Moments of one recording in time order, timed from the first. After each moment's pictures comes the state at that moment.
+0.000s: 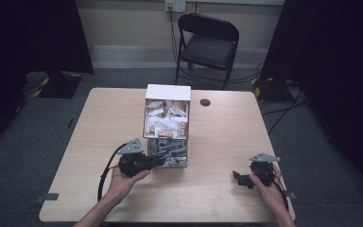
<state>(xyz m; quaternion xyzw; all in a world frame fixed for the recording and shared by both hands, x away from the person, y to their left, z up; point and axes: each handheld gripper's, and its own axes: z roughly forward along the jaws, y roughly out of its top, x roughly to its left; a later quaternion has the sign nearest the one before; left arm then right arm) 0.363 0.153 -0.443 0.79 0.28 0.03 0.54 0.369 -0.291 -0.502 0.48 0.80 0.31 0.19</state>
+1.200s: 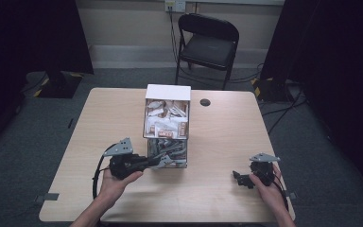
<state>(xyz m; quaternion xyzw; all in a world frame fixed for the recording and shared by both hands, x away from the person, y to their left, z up) 0.344 0.170 -0.416 0.77 0.28 0.03 0.57 0.369 -0.291 -0.502 0.48 0.80 0.31 0.19</state>
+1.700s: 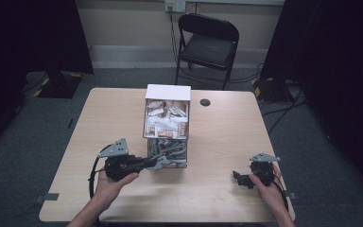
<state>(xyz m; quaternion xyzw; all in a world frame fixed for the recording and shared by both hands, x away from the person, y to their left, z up) 0.336 0.181 -0.406 0.77 0.27 0.03 0.57 0.369 -0.291 -0.502 0.48 0.80 0.31 0.19</state>
